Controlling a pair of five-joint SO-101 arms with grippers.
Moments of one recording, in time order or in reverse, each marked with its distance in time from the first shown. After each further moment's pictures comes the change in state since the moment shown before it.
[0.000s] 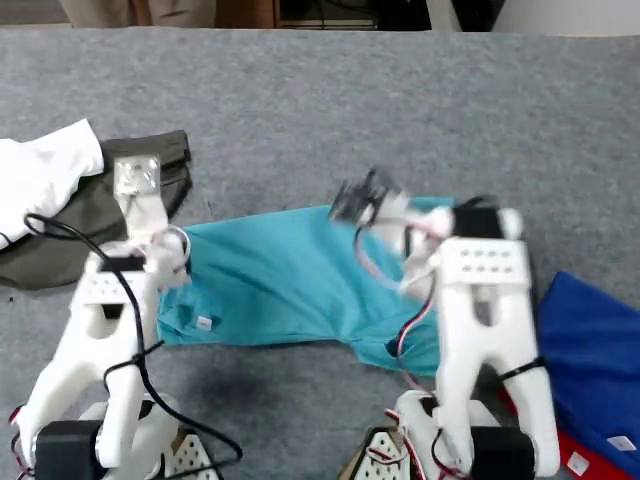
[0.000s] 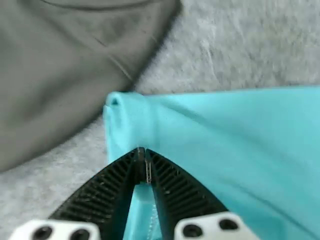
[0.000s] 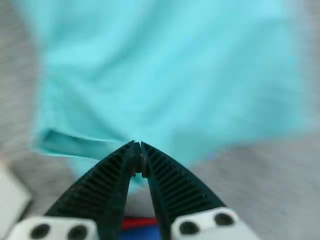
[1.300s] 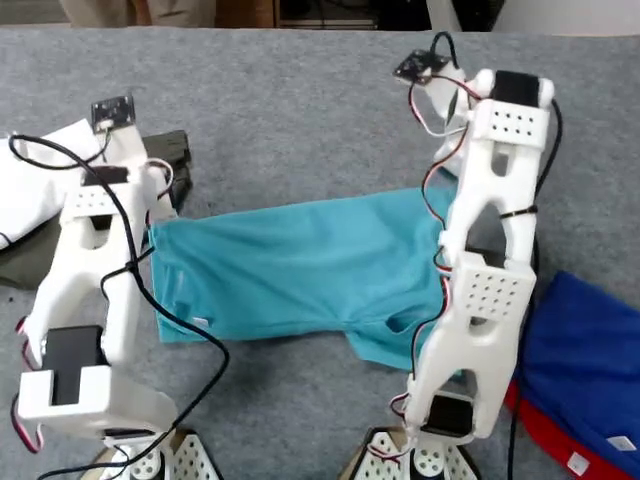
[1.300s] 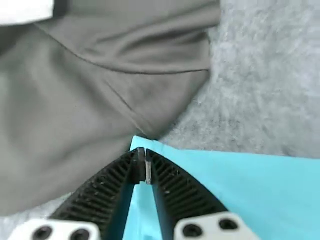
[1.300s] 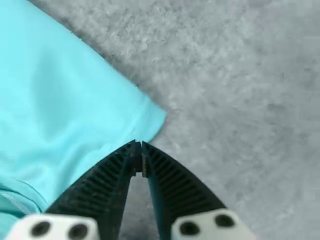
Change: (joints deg) left arm -2.9 26.2 -33.7 14.6 4.7; right arm 7.6 70.2 -88.4 19.3 -8.5
